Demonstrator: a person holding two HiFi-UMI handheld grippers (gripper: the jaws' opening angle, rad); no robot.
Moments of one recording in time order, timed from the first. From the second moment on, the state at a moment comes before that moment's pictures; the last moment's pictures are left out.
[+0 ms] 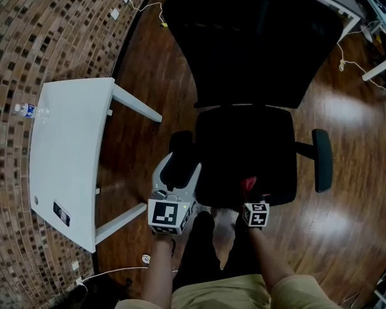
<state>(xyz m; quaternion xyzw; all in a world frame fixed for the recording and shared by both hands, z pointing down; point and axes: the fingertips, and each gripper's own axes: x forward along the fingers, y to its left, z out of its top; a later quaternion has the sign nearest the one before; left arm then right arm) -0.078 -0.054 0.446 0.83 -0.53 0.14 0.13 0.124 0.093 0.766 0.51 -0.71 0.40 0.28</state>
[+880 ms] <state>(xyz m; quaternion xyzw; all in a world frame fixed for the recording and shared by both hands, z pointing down) -0.029 -0.054 0.463 0.85 -0.49 0.15 0.13 0.162 0.137 0.804 0.40 -0.78 0.34 0.35</state>
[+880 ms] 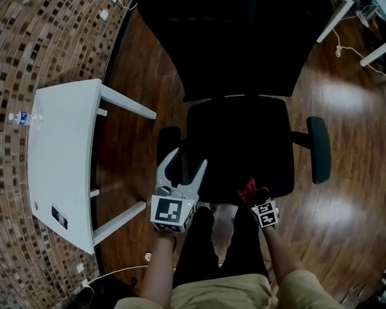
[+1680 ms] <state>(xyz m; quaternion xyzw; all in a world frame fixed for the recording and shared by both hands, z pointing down) -0.031 -0.036 0.452 0.87 -0.46 0.15 0.12 0.185 0.128 0.778 0.51 -0.72 0.38 0.27</state>
